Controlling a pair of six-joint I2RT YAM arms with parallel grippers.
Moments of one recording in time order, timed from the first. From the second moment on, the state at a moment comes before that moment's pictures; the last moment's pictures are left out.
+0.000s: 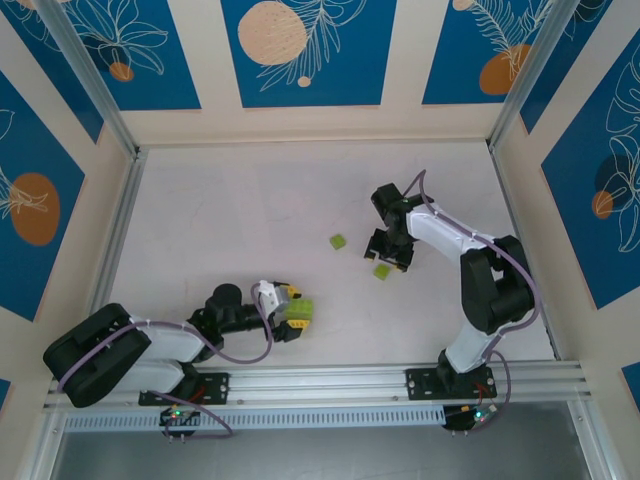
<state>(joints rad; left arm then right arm) -0.77 1.28 0.09 0.93 0.52 0.05 0.39 1.69 1.17 -0.95 -0.07 0.77</state>
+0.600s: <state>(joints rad) -0.77 1.28 0.11 0.92 0.52 0.05 0.37 1.75 1.12 -0.90 -0.10 0.82</state>
